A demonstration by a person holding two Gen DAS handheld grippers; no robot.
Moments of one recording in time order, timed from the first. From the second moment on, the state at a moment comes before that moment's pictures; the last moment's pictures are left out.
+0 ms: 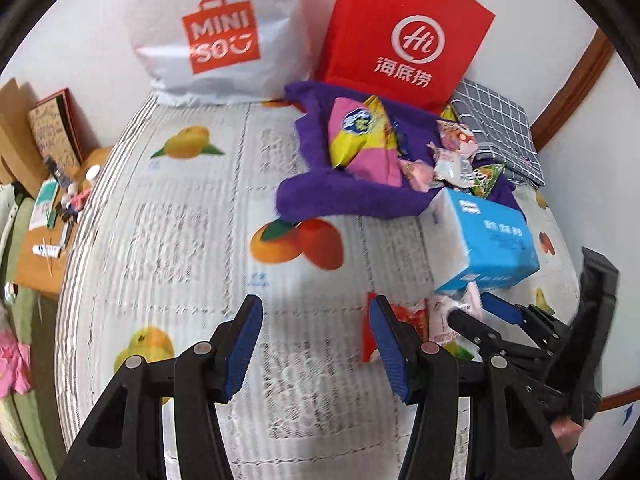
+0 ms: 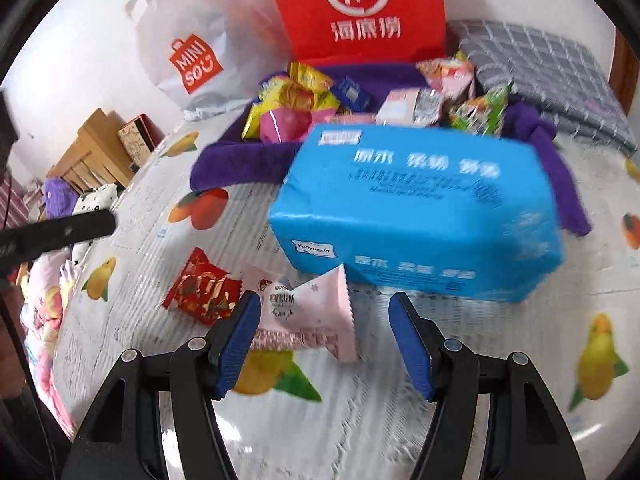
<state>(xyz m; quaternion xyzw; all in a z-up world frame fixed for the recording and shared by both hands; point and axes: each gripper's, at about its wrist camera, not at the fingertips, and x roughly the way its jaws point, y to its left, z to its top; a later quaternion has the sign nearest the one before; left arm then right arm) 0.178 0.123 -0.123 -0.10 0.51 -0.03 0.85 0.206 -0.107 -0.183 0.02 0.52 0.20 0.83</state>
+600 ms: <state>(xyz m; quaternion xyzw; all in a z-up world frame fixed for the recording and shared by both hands) 0.167 0.110 -0.149 -0.11 0.53 -0.05 0.84 0.181 -0.112 -0.183 0.00 0.47 0.19 0.86</state>
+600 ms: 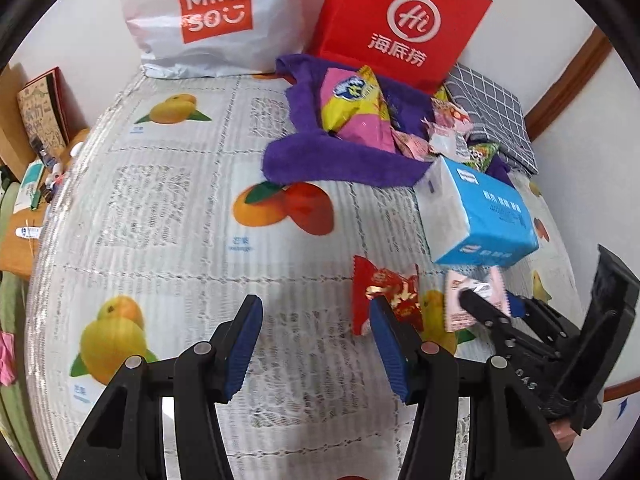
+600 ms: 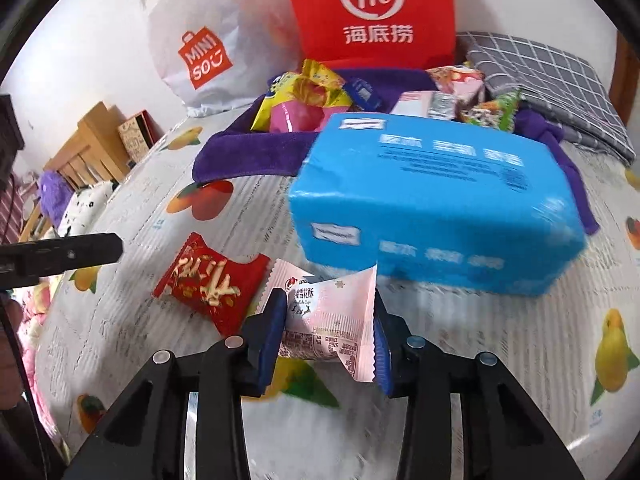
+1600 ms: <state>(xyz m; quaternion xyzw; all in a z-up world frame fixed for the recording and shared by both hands) 0.182 0.010 -0.188 0.01 0.49 0.00 0.87 0.172 -0.228 -0.192 0.03 0.46 0.13 0.88</state>
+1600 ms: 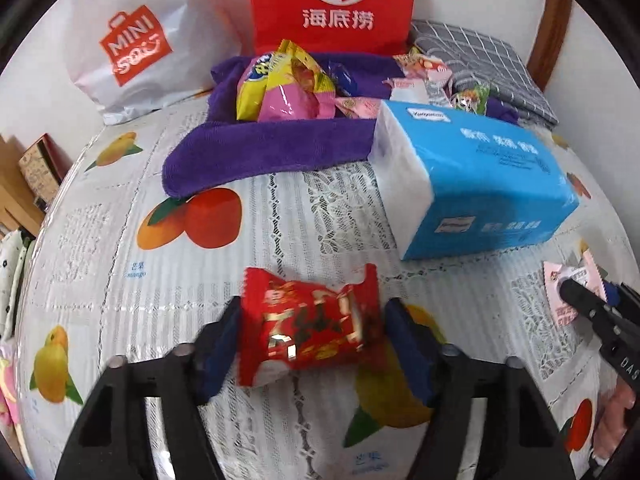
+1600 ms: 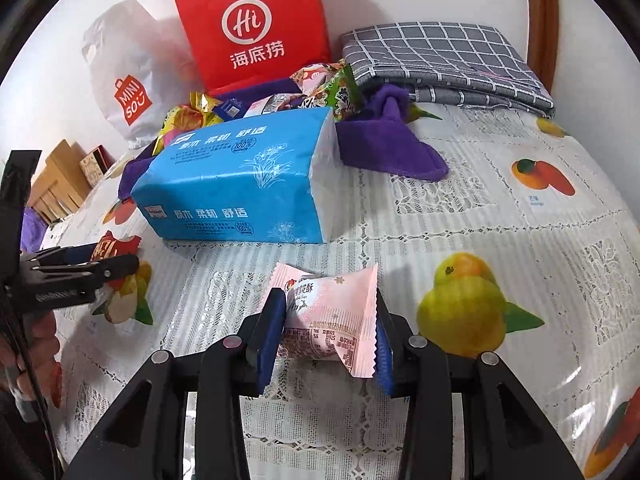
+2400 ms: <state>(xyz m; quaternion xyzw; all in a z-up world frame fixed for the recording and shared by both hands) 0.153 -0.015 -0.187 -0.01 0.46 0.04 0.89 0.173 -0.238 -0.192 0.06 0.46 0.14 0.88</state>
